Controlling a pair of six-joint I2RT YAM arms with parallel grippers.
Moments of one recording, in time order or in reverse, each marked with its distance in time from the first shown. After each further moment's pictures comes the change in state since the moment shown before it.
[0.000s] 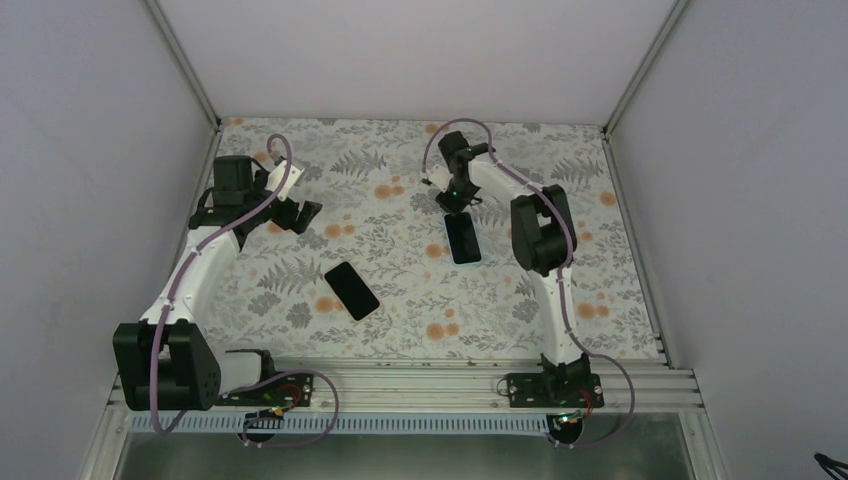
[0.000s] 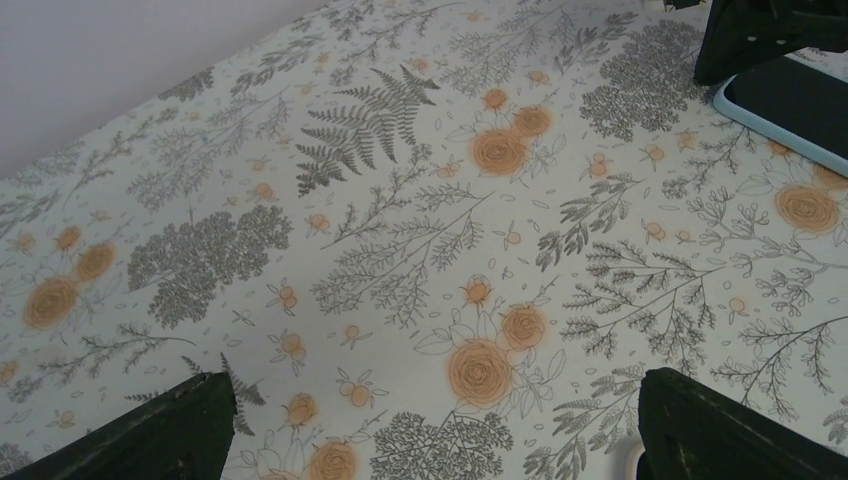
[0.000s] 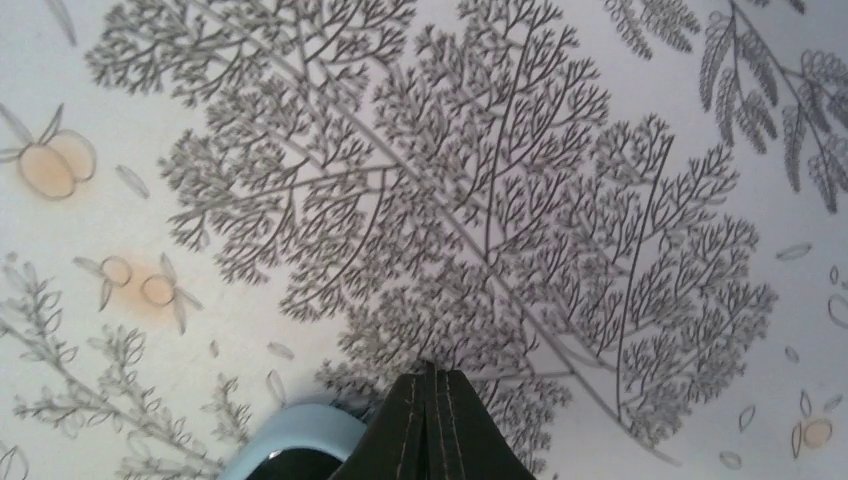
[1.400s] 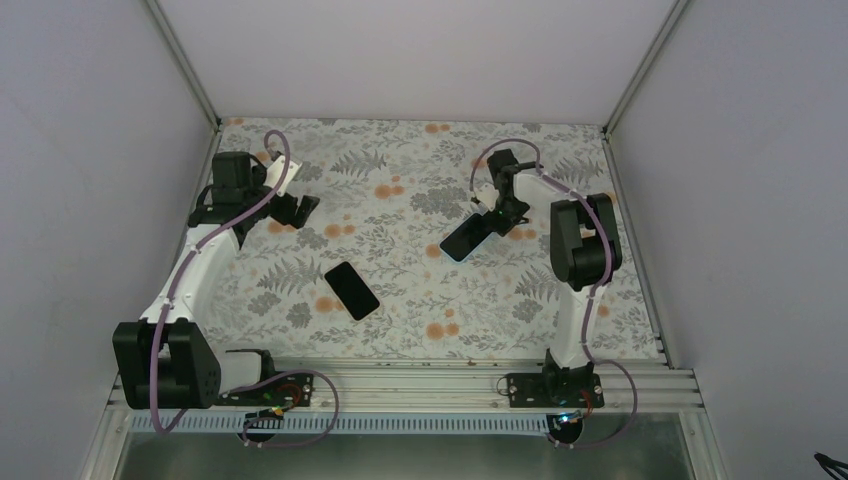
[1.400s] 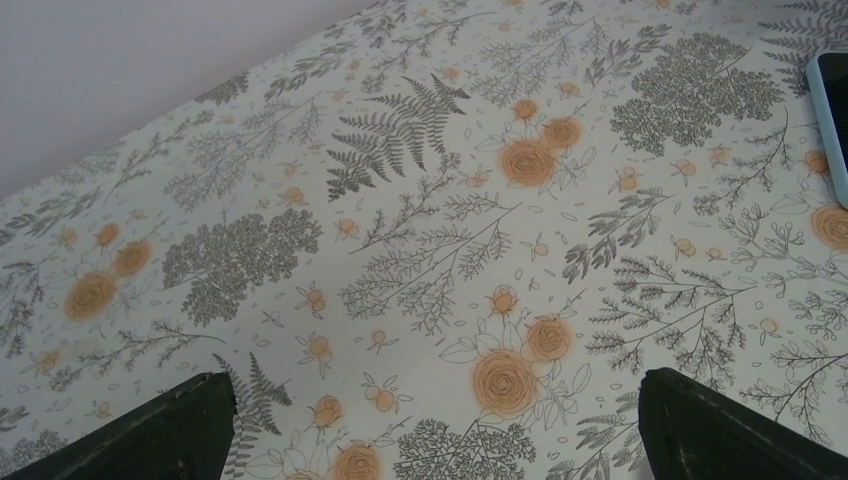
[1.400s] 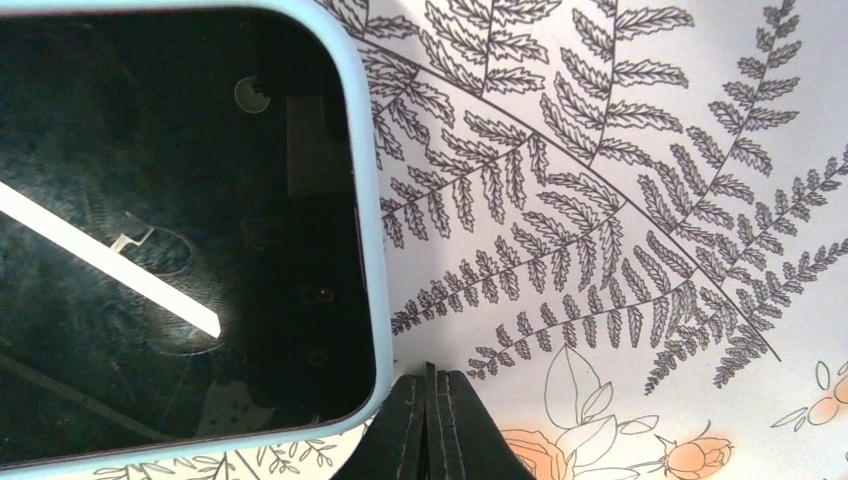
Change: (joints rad) left arm 0.000 -0.002 0.008 0.023 -0.040 -0.026; right arm -0.164 -0.294 -0.490 0.113 0.146 -0.054
